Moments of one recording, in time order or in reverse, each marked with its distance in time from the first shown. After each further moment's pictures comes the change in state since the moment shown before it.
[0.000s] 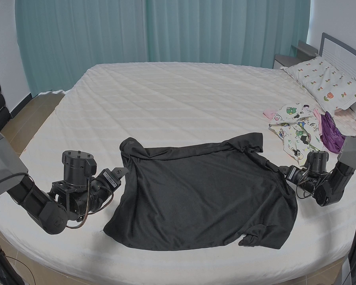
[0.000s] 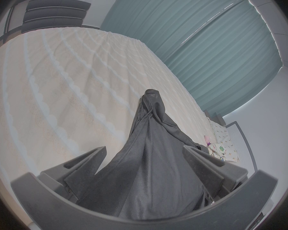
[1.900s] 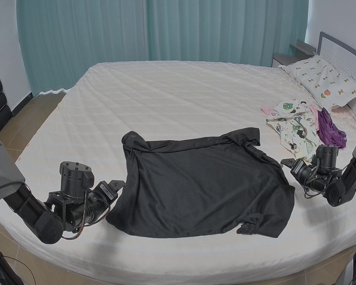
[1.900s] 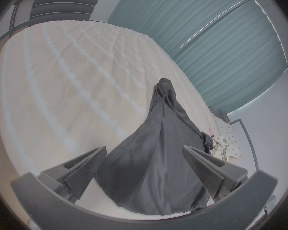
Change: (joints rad) left arm -0.011 -0.023 0.097 0.000 -0.003 -0.047; right arm 0.034 -0.206 0.124 0.068 0.107 0.265
